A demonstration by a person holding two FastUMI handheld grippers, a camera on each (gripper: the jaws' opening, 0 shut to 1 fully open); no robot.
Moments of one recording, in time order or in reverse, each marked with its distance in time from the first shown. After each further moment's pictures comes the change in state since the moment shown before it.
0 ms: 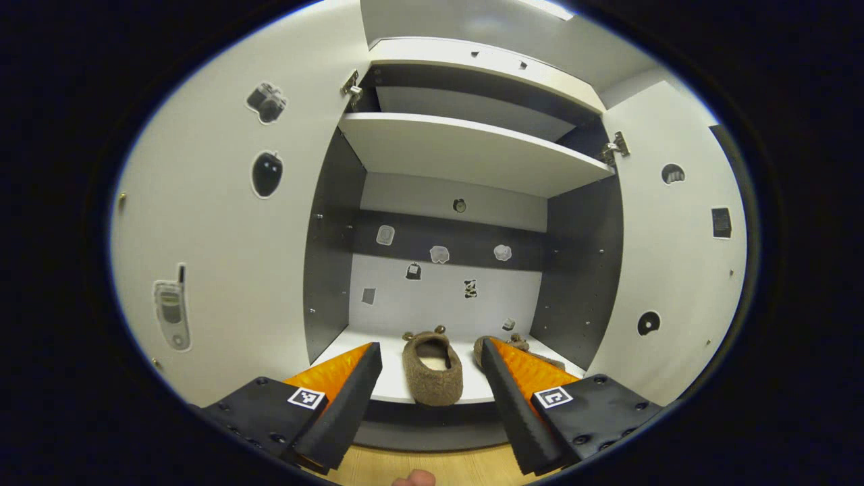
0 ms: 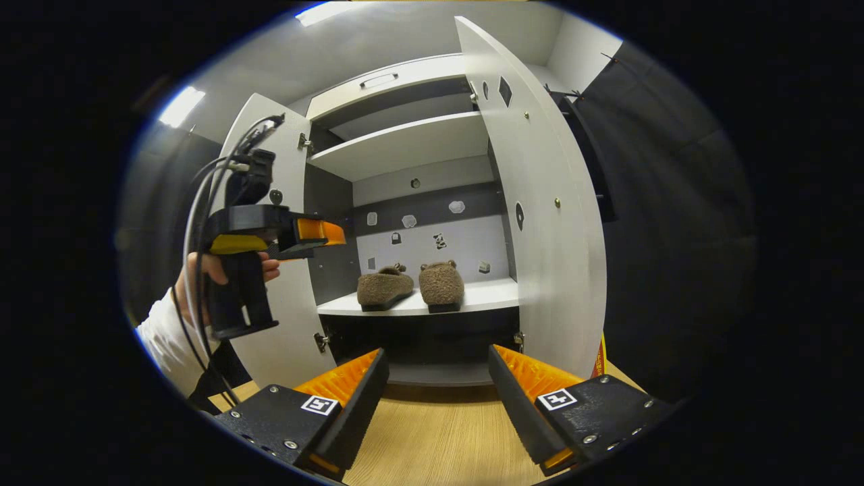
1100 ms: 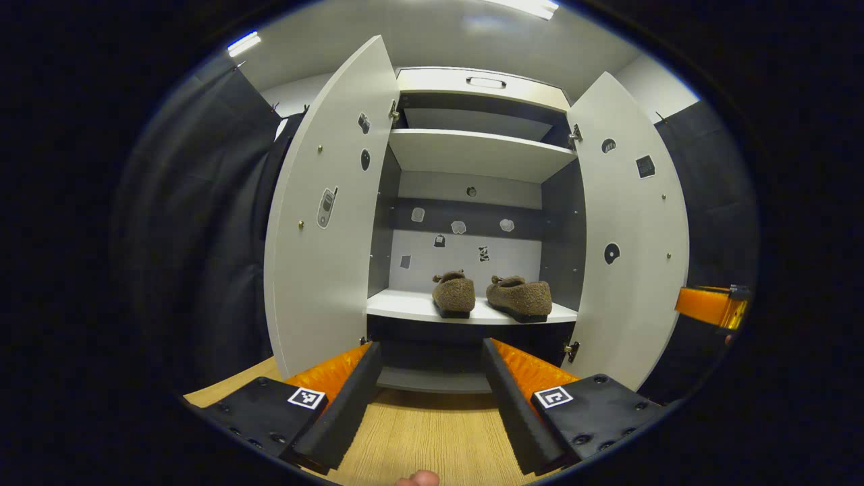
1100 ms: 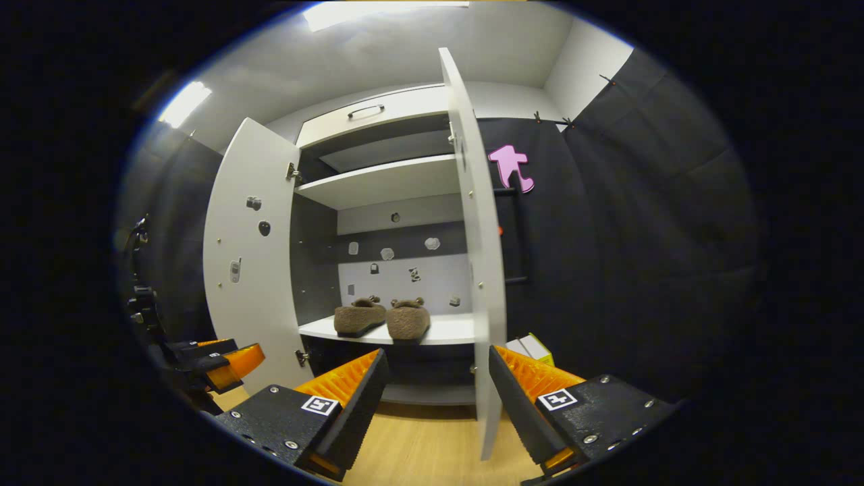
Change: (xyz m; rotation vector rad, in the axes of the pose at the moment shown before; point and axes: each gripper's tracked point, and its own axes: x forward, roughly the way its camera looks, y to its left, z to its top) left arm -0.165 0.004 -0.087 0.024 -0.030 0.115; right arm -0.047 -0.081 0.090 -0.074 -0.098 -0.097
